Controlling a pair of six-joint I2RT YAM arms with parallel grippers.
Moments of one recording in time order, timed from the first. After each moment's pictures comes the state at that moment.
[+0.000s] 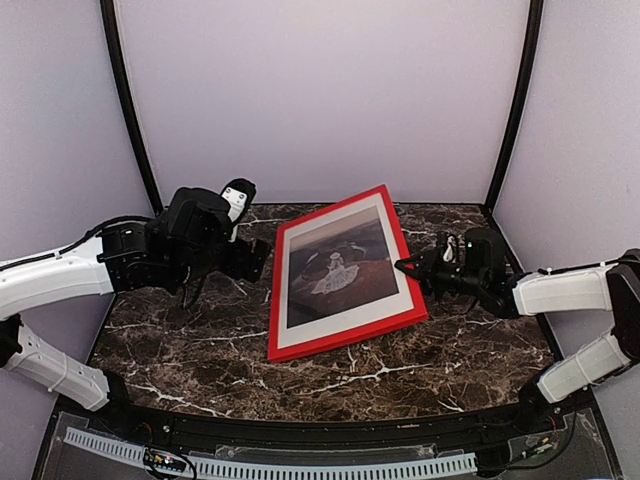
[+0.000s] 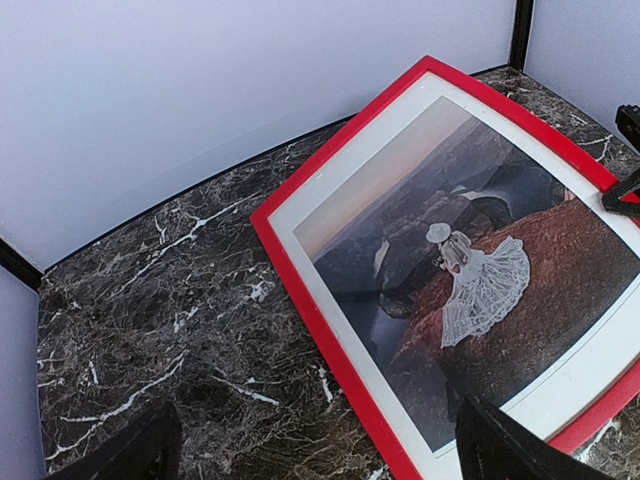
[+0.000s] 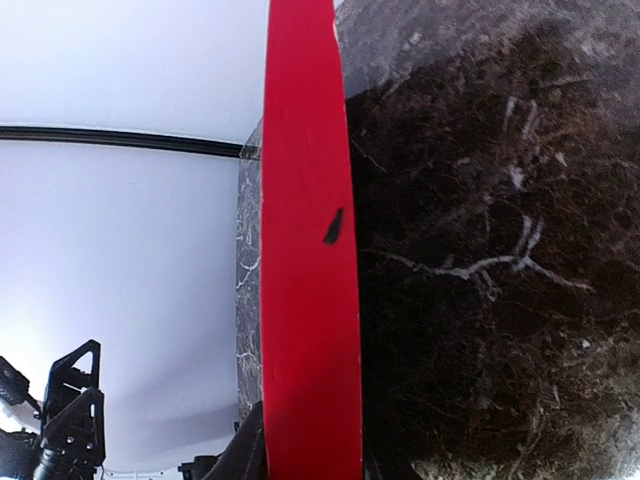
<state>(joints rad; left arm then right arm) -0.98 1.25 1.10 -0.45 -0.58 -0.19 0.49 1.36 0.55 0.45 -0.41 1.14</state>
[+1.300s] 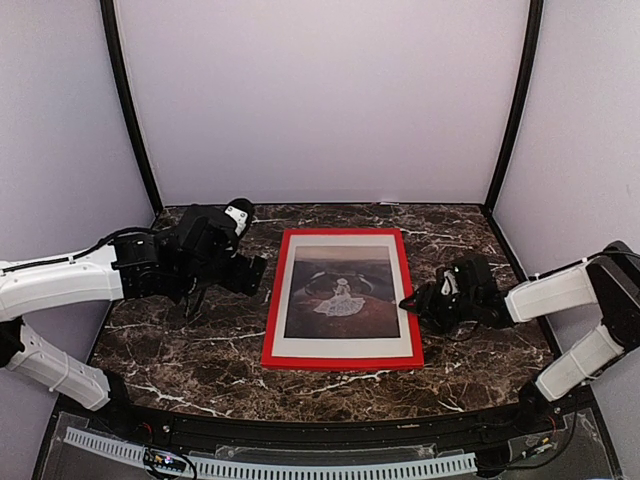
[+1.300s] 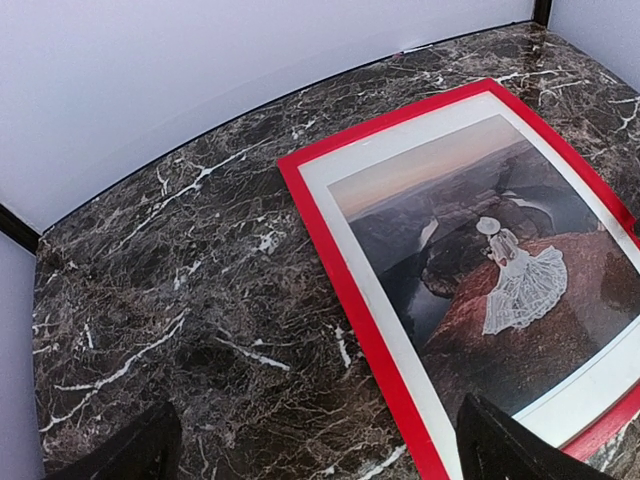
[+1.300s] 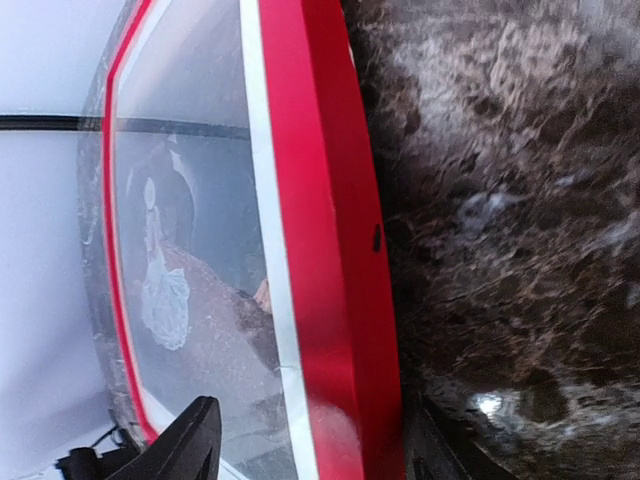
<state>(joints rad) -0.94 1.27 1.02 -0.45 -0.56 -0.21 0.49 1.46 0.46 0.25 -0.33 0.98</state>
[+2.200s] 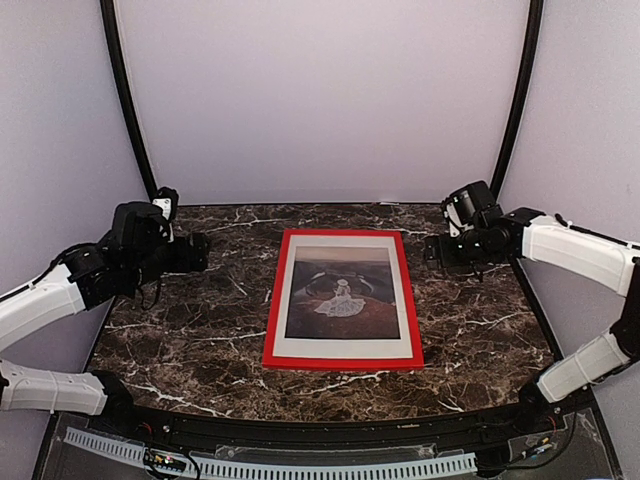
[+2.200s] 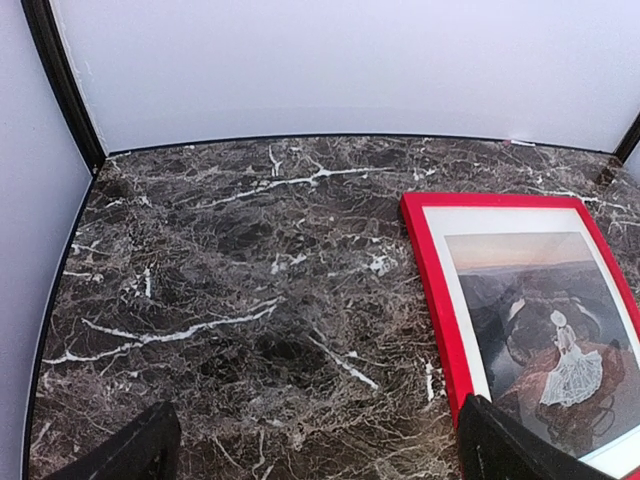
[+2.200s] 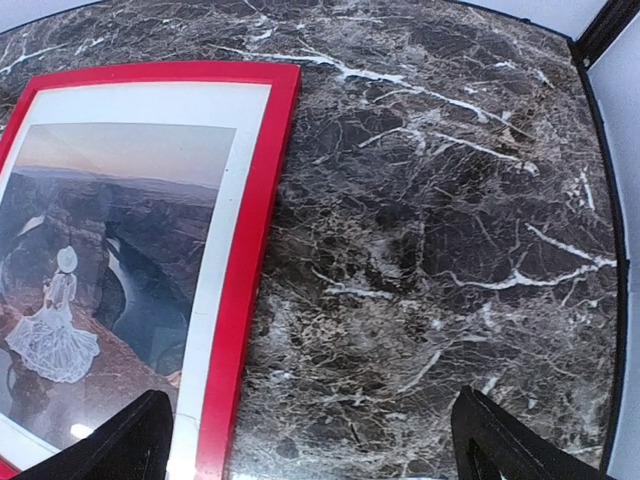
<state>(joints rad) -0.61 1.00 0.80 -0.36 -0.43 -0.33 0.48 1.38 1.03 -0.54 0.19 0.27</state>
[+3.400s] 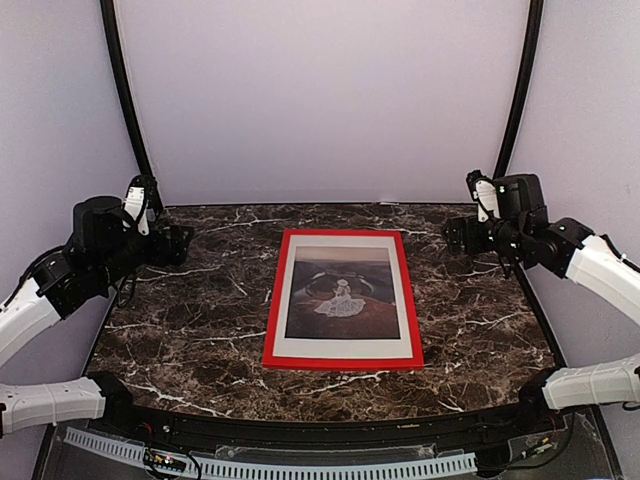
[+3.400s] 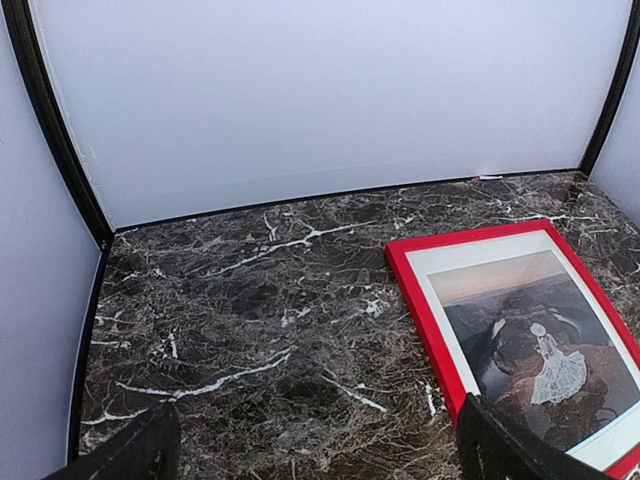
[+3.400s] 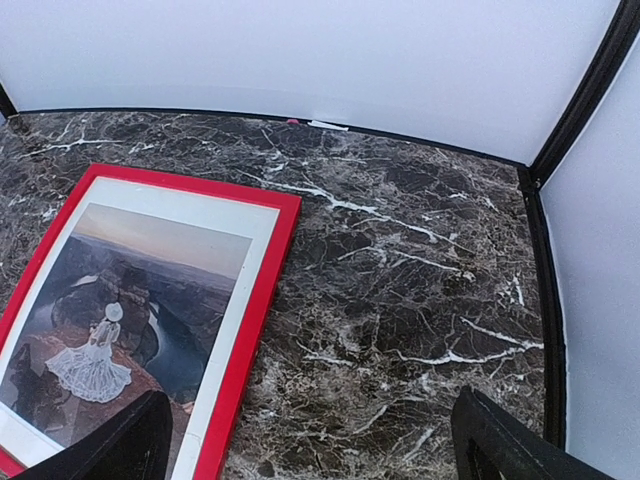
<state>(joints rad) -0.52 0.81 0.81 -0.36 -0.31 -0.12 0.48 1.07 0.97 -0.47 0.24 0.12</state>
